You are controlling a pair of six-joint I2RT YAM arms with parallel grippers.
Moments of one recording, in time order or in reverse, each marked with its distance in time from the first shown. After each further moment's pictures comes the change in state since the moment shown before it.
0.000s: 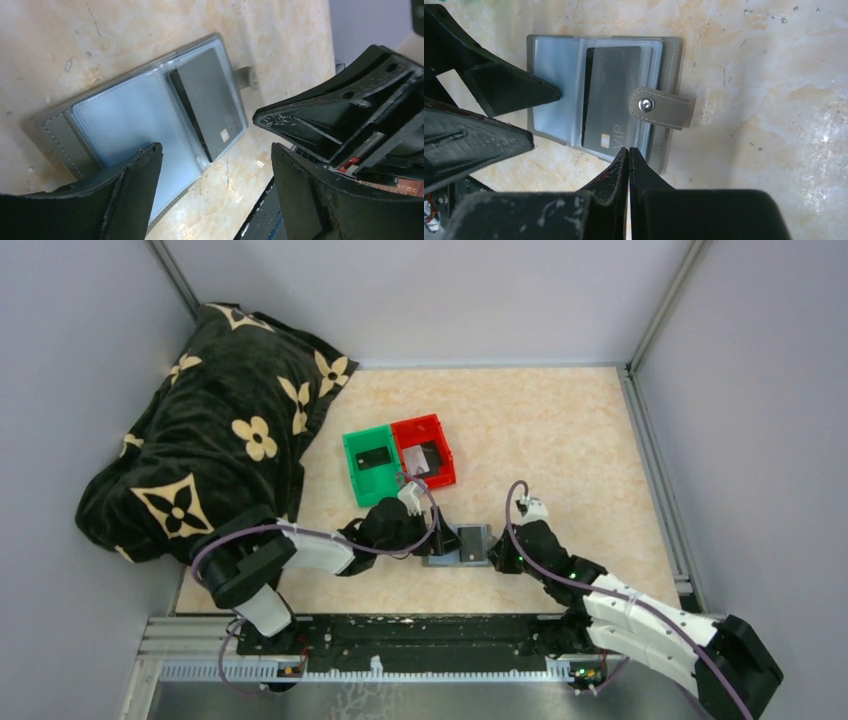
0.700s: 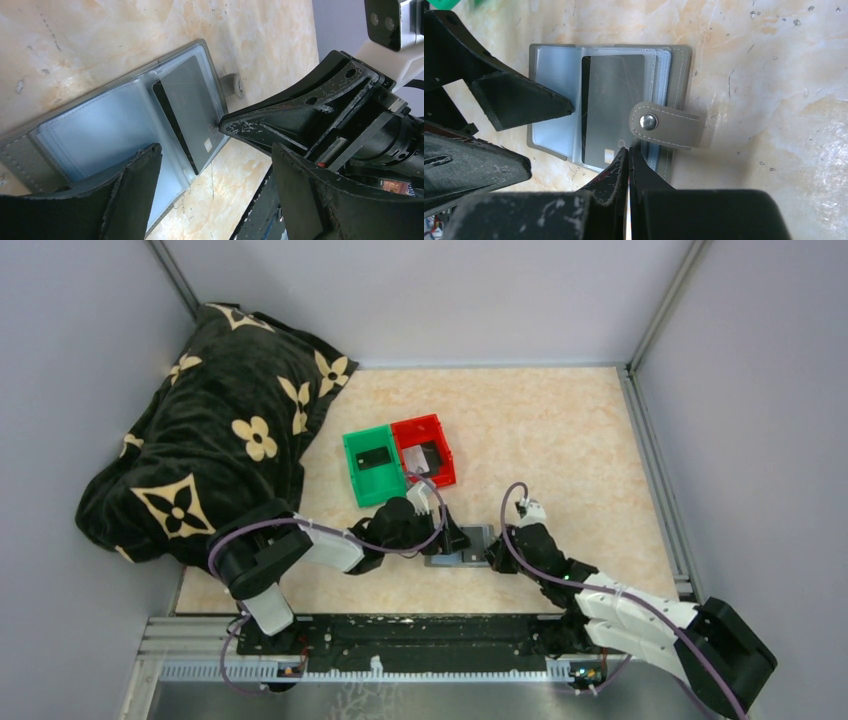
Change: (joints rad) left arm -0.019 0.100 0.037 0.083 0.023 -0.043; right arm -0.014 0.143 -0.063 0.226 -0.006 0.008
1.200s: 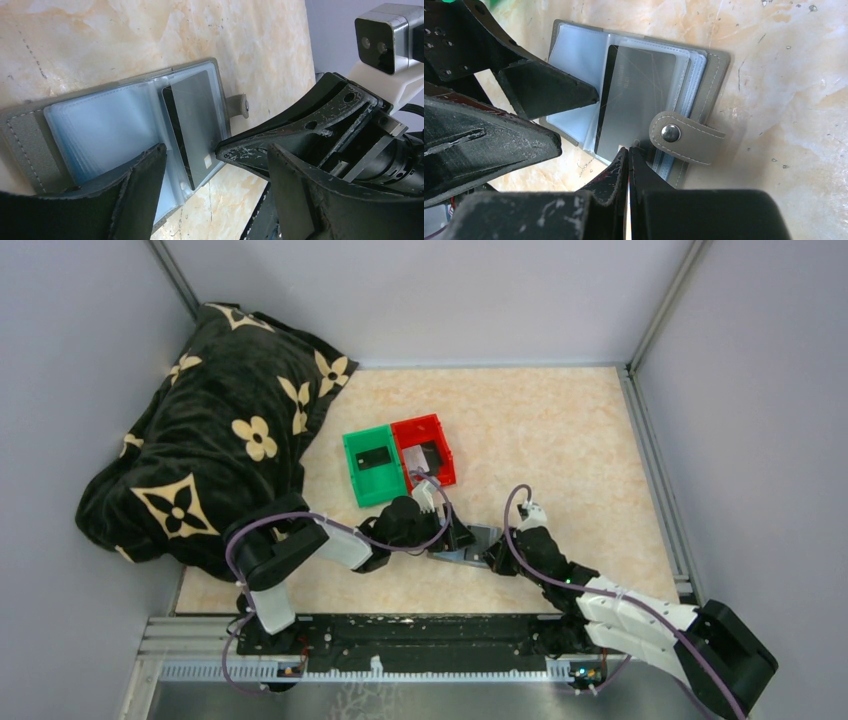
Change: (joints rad) left arm -0.008 0.101 0.050 0.084 -0.005 -0.021; right arm -0.002 -0.019 -0.050 0.072 -0.029 0.051
